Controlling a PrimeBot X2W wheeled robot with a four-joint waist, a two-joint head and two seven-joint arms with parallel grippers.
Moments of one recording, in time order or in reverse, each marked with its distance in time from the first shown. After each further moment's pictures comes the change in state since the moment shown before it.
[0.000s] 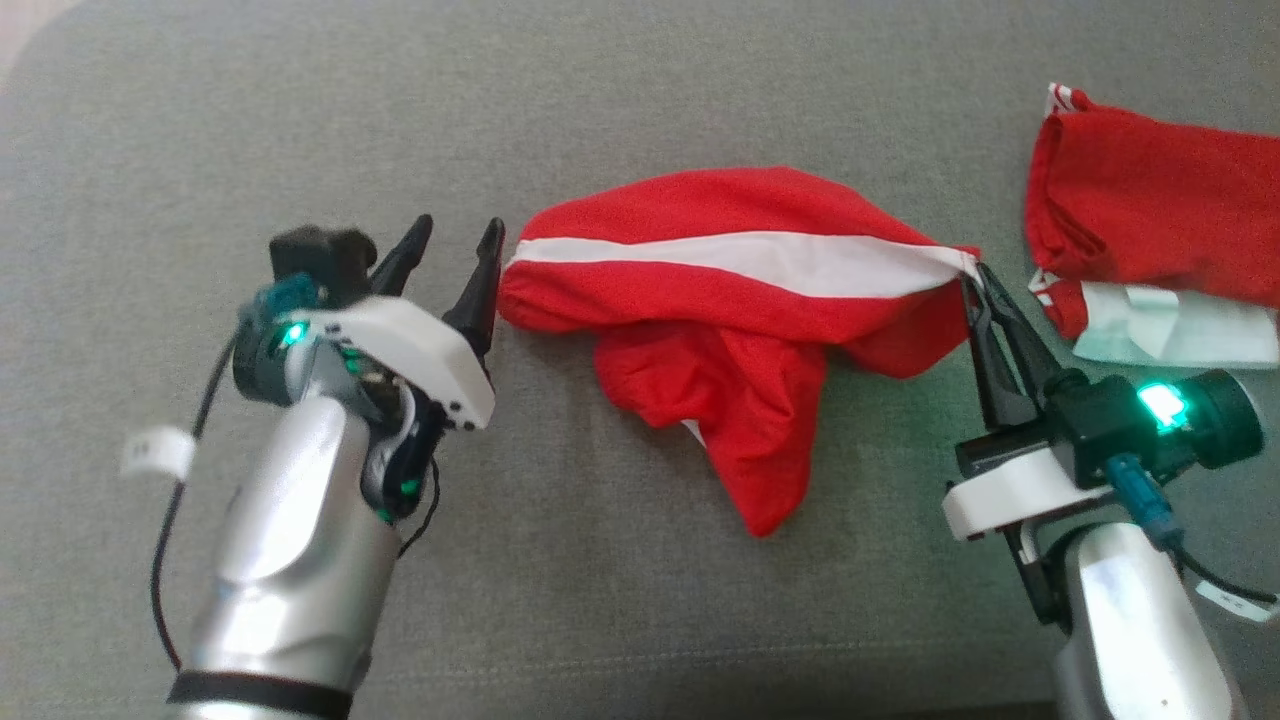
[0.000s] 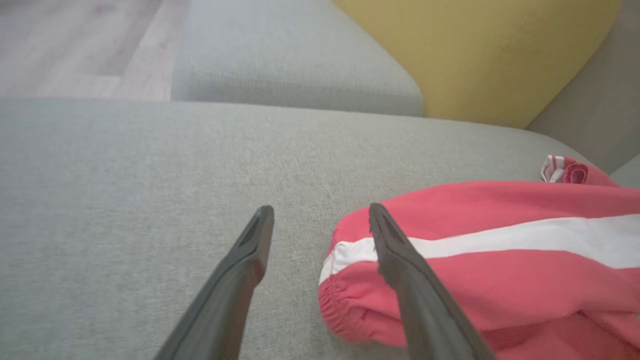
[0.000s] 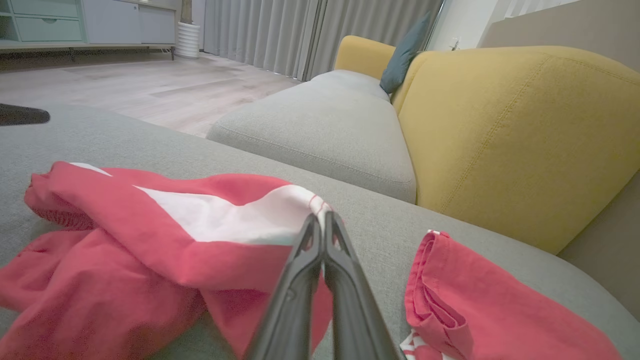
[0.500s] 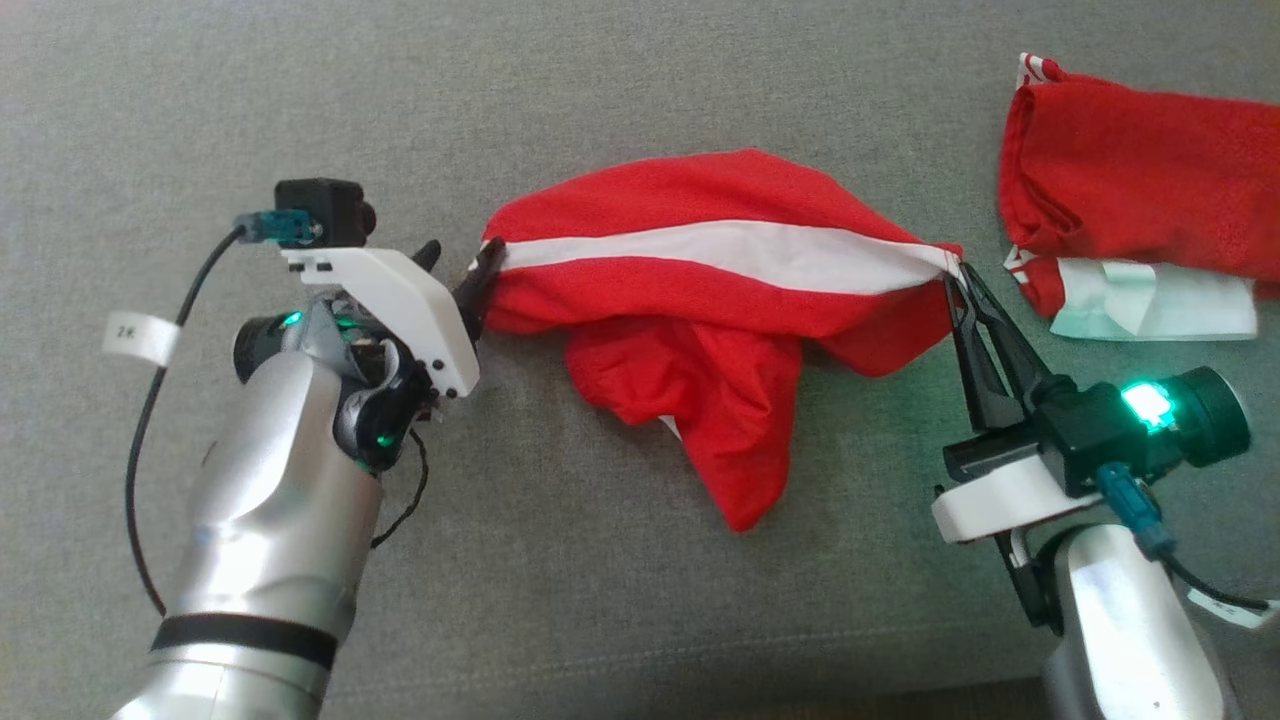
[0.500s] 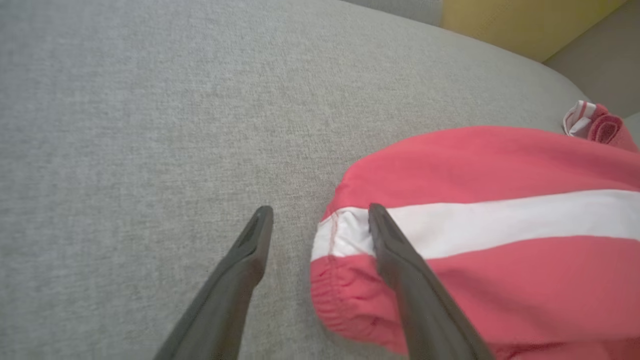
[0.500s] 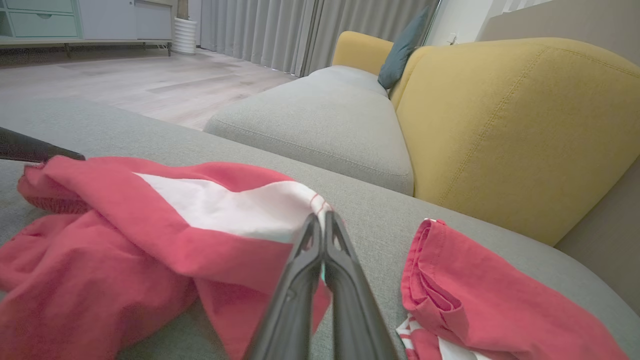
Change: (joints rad) left arm -0.130 0.009 0.012 0.166 -0.136 -0.028 0.277; right arm 0.000 0.000 0.028 -0.004 0.000 0.000 -0.031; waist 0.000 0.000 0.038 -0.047
